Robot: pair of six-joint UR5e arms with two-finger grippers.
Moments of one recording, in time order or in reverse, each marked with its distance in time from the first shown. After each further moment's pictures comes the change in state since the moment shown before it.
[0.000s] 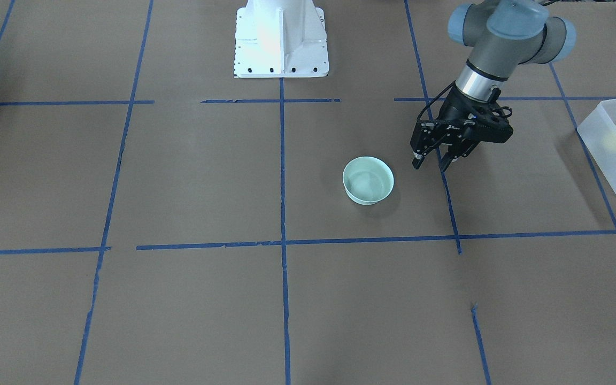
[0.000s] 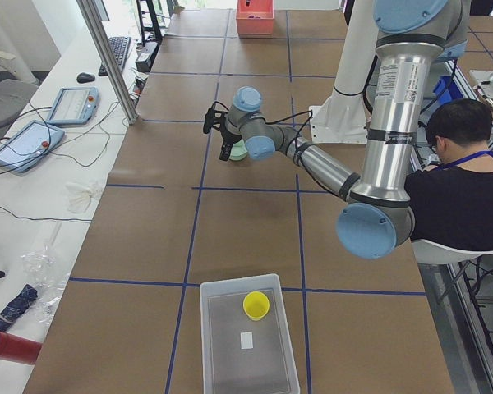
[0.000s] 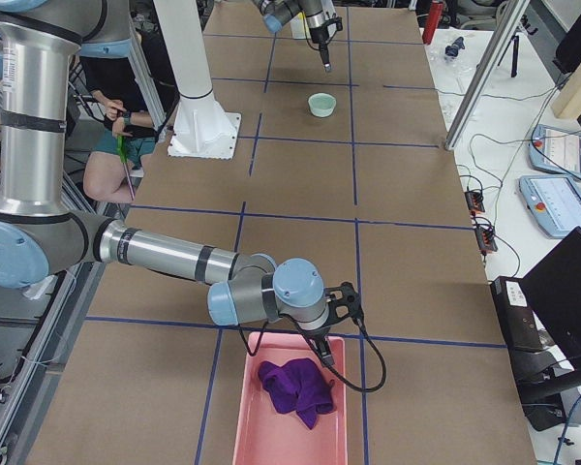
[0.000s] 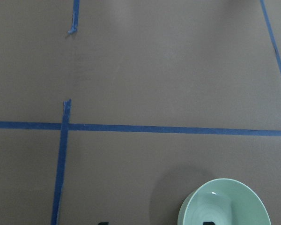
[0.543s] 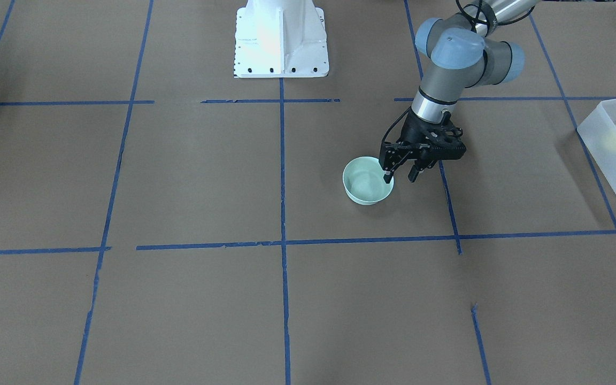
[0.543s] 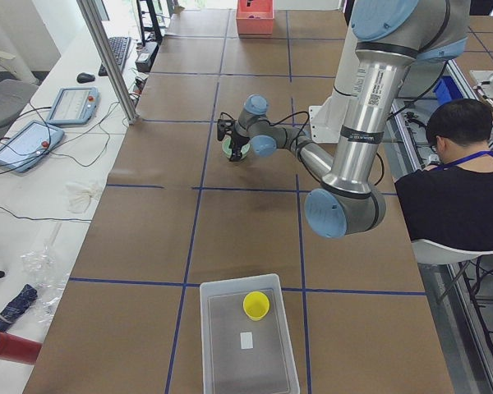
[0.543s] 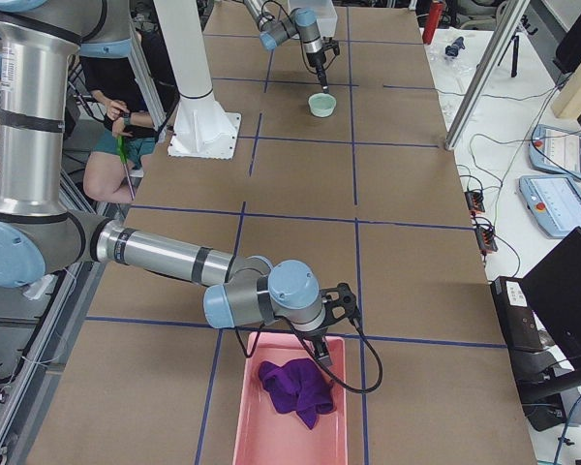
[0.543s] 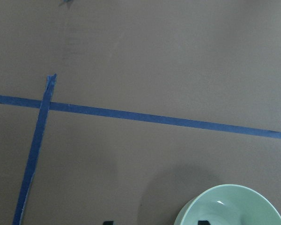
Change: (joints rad) left arm 0.105 -0.105 0.110 0.060 0.094 -0.100; right arm 0.000 -0.013 -0.001 0.022 0.000 0.002
